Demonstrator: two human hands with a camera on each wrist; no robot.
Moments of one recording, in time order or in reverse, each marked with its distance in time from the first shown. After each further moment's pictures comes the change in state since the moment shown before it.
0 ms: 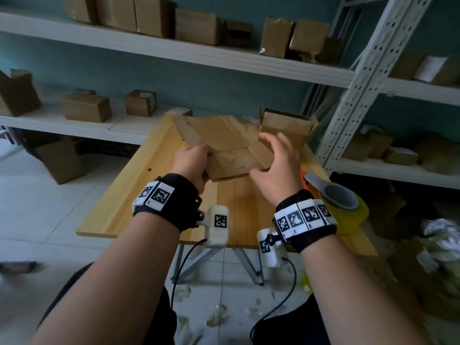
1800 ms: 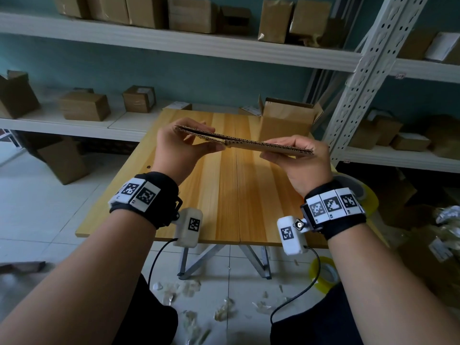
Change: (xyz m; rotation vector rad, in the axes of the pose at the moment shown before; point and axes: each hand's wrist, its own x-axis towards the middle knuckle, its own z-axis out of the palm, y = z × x) left_hand 0.016 0.004 -0.034 0.393 -0.195 0.780; right_hand 0.022 0.061 -0.009 0.668 0.067 -0.307
